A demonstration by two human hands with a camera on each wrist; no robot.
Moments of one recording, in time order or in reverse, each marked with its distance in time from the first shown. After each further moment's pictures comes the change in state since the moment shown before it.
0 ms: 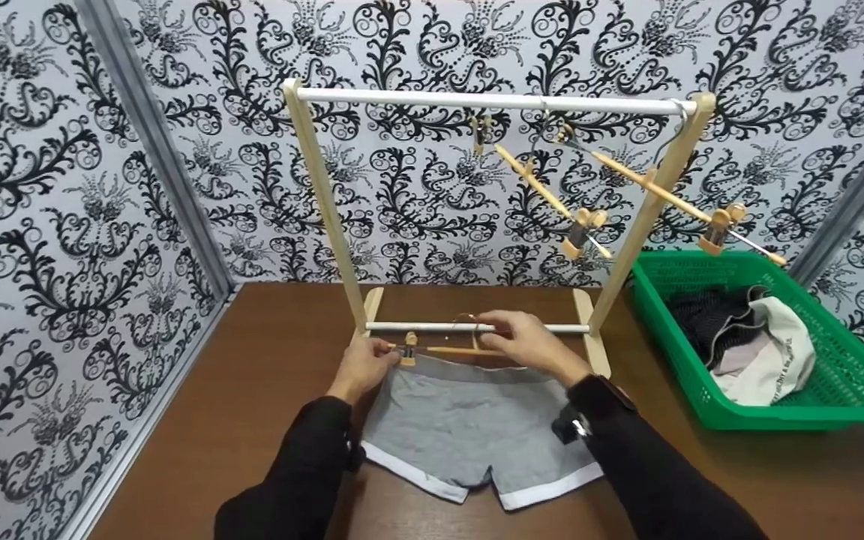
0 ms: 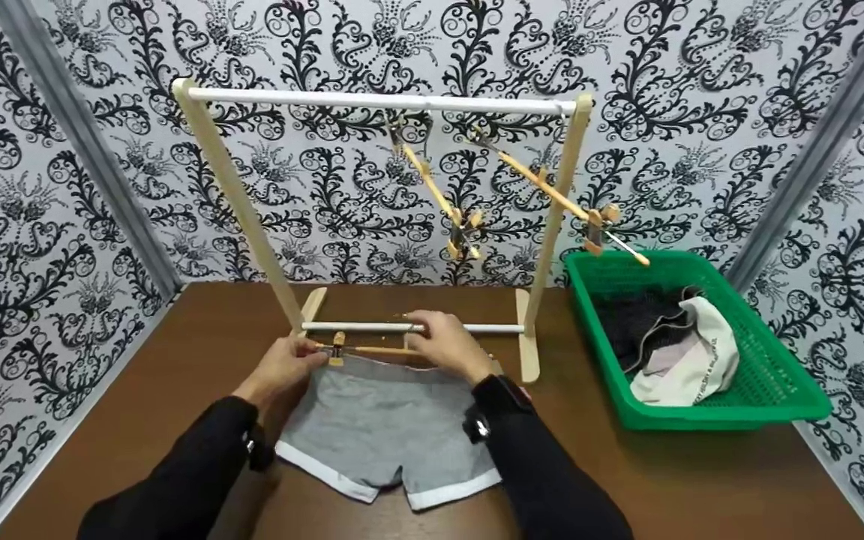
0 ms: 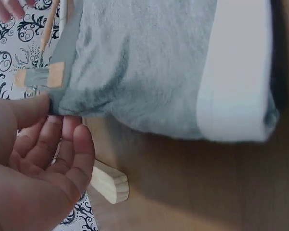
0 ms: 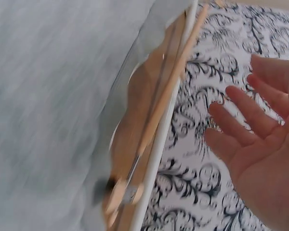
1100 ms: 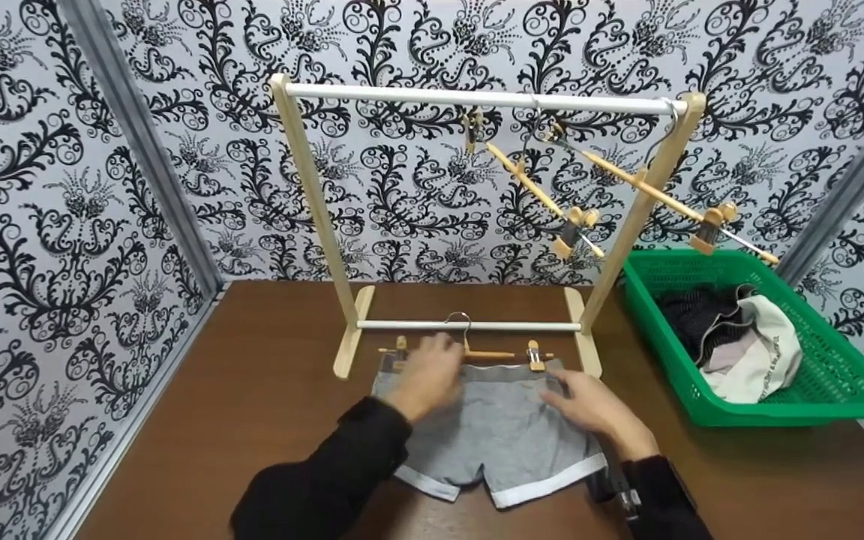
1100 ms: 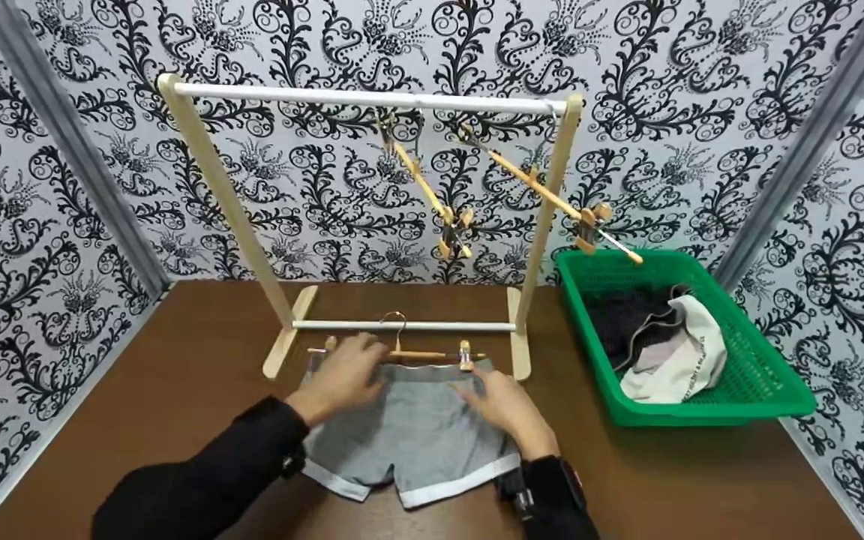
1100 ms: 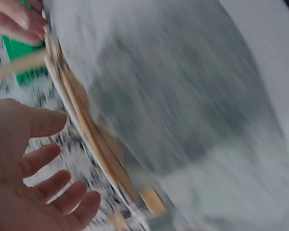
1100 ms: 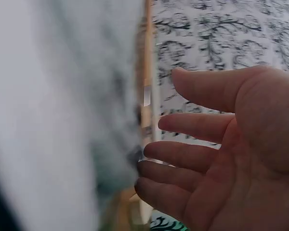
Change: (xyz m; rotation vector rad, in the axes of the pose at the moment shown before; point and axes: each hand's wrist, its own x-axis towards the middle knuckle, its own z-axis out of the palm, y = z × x) left_hand -0.018 0.070 0.070 0.675 -0.122 0.512; right_hand -0.111 0.039 -0.016 -0.165 0.002 0.219
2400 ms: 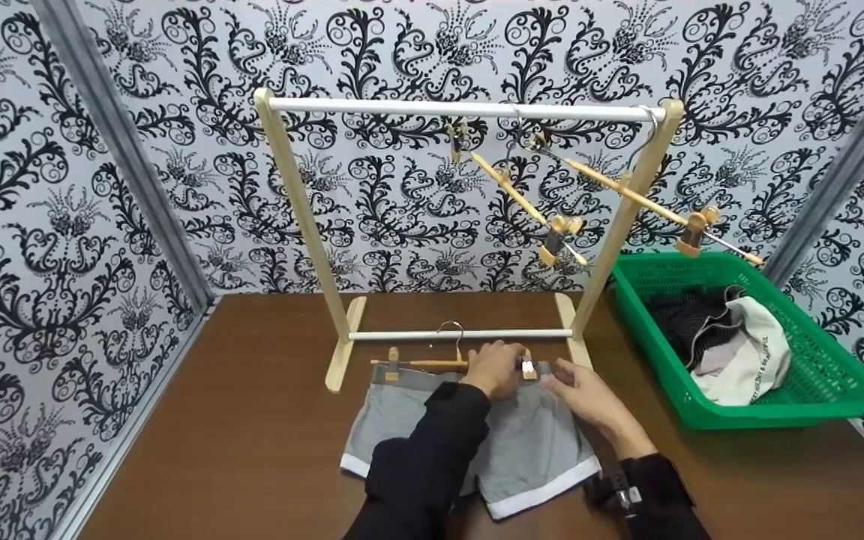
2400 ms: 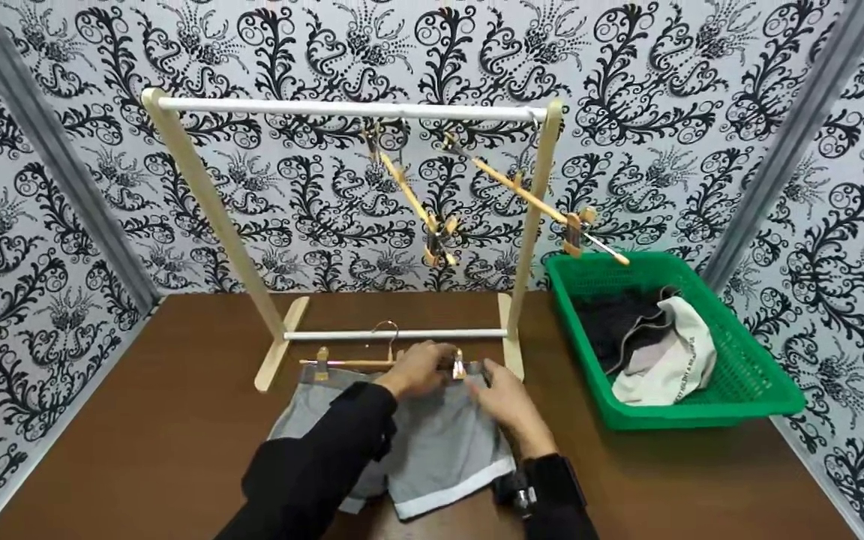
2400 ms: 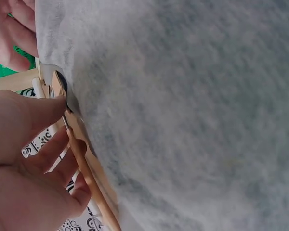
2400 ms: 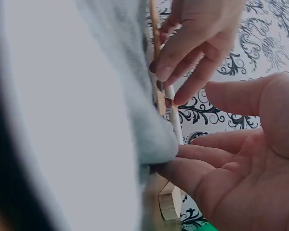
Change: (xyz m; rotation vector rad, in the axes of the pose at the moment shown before) left_hand 0.086 0.069 0.062 -0.197 -0.232 -0.183; right_hand 0.010 0.014 0.004 0.445 0.105 0.161
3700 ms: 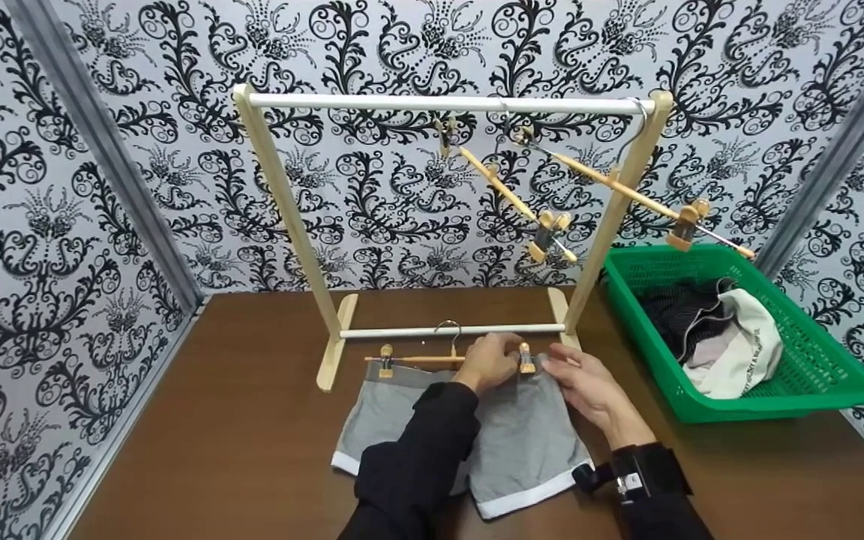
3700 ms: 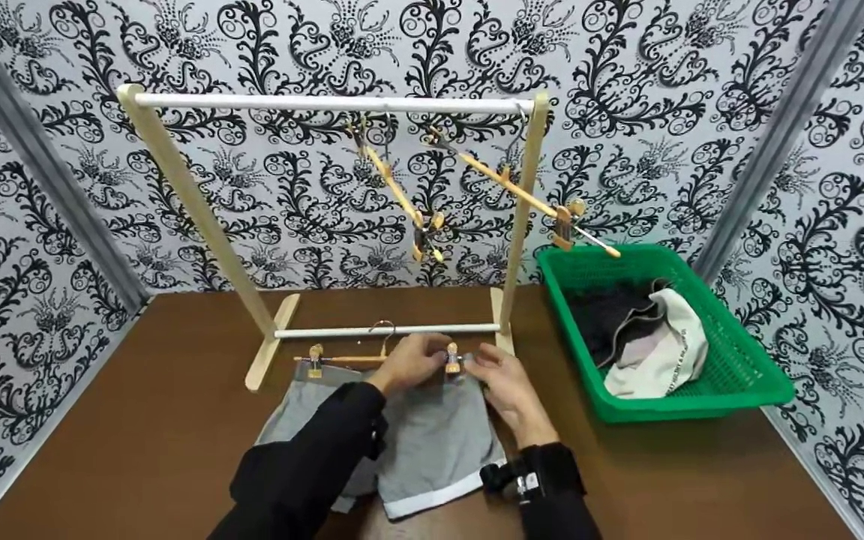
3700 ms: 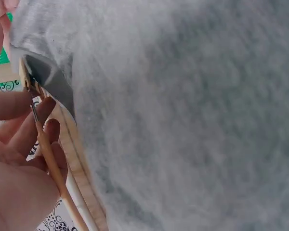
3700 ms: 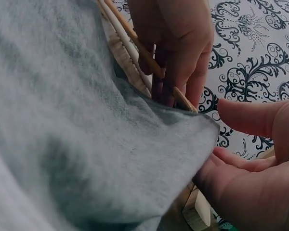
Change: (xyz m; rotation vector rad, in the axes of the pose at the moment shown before) left_hand 0.006 -0.007 0.002 -0.383 0.132 0.077; right_hand 0.013 0.013 -0.010 0.687 -0.002 0.165
